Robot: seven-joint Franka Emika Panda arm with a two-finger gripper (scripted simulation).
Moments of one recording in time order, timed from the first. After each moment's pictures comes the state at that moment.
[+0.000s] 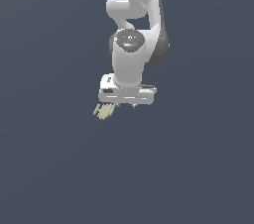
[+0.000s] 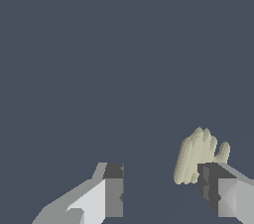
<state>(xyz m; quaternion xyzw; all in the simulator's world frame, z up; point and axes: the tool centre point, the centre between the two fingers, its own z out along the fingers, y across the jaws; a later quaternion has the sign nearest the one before) 0.000 -0.005 0.172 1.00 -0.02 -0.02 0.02</state>
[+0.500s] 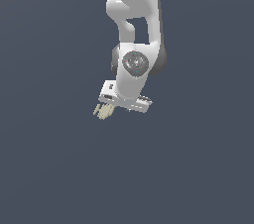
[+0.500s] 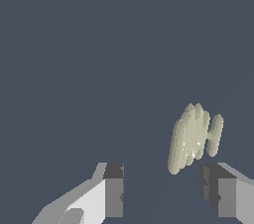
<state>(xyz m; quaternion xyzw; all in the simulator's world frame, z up) -0.019 -0.022 0.128 0.99 -0.09 -0.08 0.09</state>
